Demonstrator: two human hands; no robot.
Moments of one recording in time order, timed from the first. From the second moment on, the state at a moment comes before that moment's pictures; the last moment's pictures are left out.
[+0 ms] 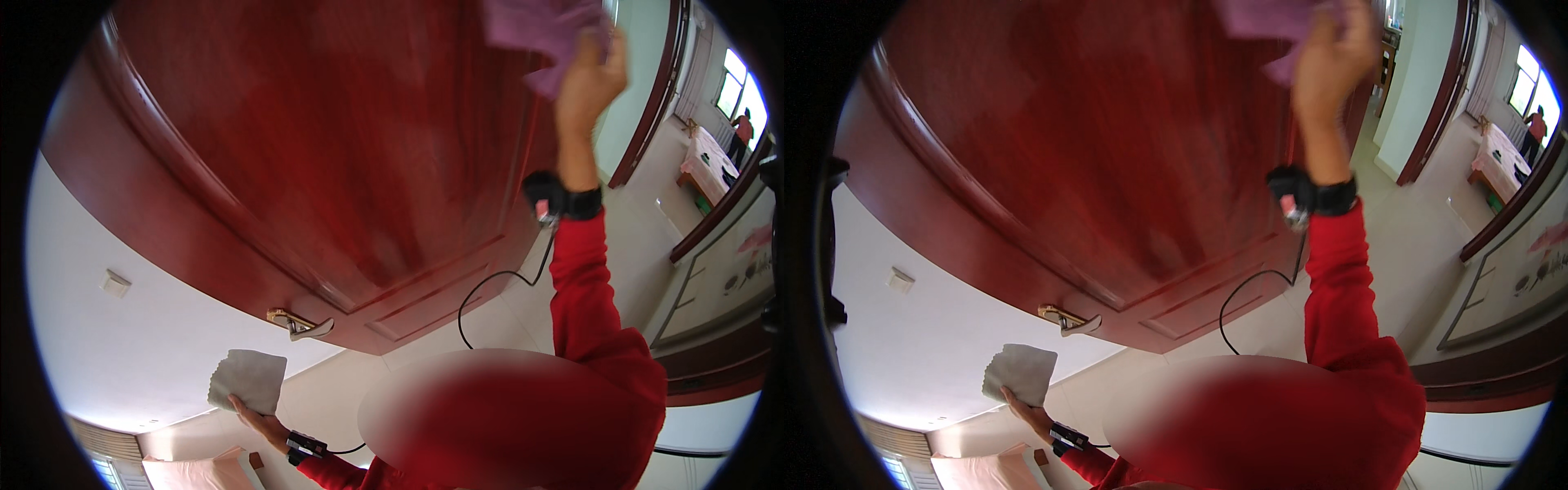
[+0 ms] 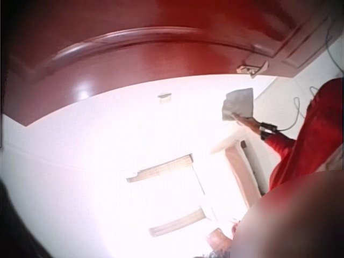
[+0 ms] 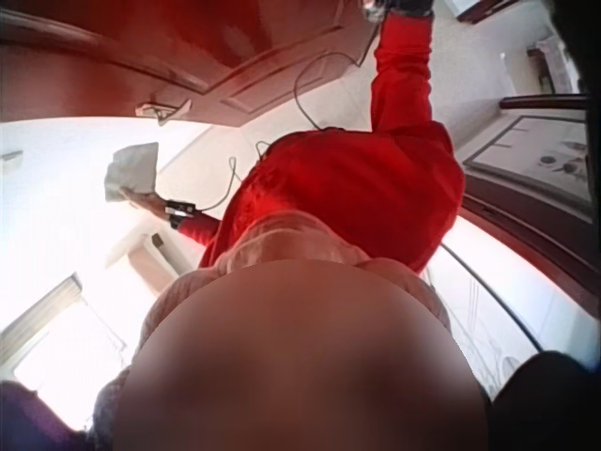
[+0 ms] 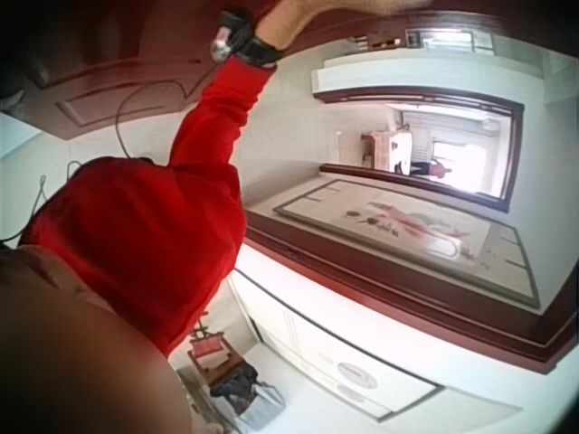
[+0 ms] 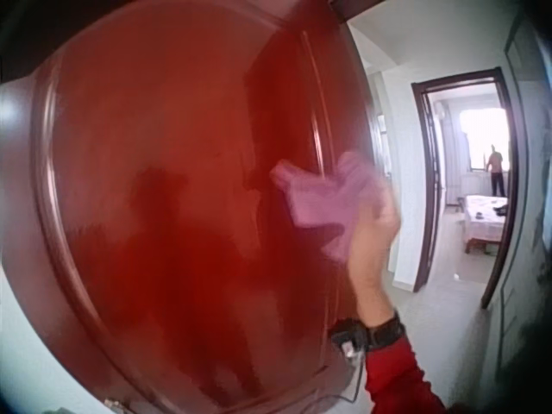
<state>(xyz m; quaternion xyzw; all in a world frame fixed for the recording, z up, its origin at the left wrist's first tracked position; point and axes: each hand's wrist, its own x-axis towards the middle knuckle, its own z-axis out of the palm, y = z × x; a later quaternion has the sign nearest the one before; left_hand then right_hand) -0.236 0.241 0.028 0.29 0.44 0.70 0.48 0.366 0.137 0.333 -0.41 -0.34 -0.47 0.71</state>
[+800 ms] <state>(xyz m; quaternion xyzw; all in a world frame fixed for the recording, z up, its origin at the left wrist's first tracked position) -0.205 0.253 0.011 0.44 0.49 0.64 0.39 0.396 0.158 0.032 -0.57 -0.66 -0.36 0.33</state>
